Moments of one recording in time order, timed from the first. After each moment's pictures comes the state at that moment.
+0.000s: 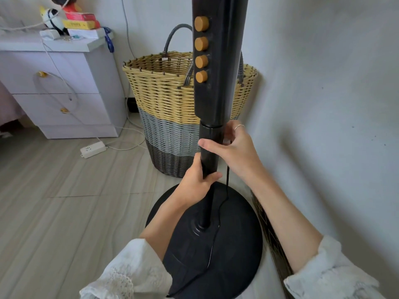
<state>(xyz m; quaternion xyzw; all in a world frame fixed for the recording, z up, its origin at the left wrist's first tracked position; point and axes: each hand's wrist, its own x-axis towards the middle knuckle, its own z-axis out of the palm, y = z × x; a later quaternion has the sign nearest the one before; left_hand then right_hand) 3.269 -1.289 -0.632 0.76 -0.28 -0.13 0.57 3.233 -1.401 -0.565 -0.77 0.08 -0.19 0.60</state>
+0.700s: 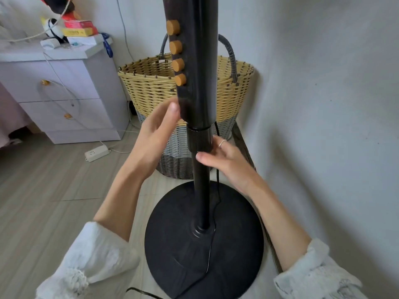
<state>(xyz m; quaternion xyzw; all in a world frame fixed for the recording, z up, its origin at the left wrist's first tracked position) 3.282 -1.261 -0.528 0.71 -0.29 -0.03 0.64 3.226 -1.418 -0.582 -0.69 -0.04 -0.04 0.72</state>
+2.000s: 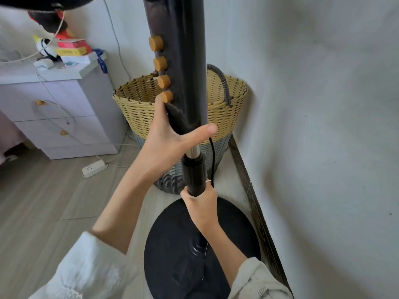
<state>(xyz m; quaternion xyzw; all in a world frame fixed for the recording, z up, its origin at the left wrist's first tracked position) 3.288 -1.299 -0.464 0.71 -0.34 0.03 0.62 3.261 -1.363 -0.643 -0.70 0.18 -0.22 0.65</state>
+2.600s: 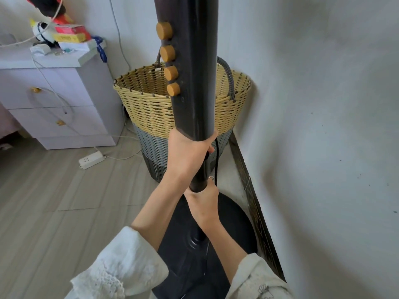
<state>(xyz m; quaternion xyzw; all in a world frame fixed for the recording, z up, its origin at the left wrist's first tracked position) 3.286 -1.324 -0.504 0.73 -0.15 0.03 0.66 3.256 -1.359 -0.638 -0.69 0.21 -0.20 0.66</state>
